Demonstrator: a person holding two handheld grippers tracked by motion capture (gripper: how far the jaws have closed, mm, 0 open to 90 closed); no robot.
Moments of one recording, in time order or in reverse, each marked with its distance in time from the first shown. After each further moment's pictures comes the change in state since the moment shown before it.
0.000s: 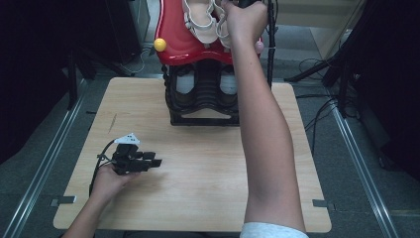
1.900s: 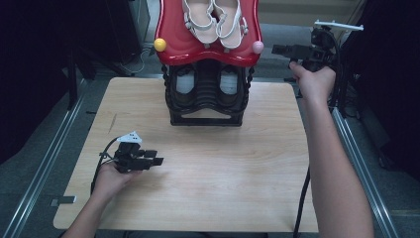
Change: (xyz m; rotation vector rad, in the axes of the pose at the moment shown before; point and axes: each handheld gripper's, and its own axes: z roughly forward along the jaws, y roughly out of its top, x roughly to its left) left arm 0.001 0.006 0.003 0.004 0.003 0.028; right arm -0.166 -0.097 -0.091 0.011 -0.026 0.051
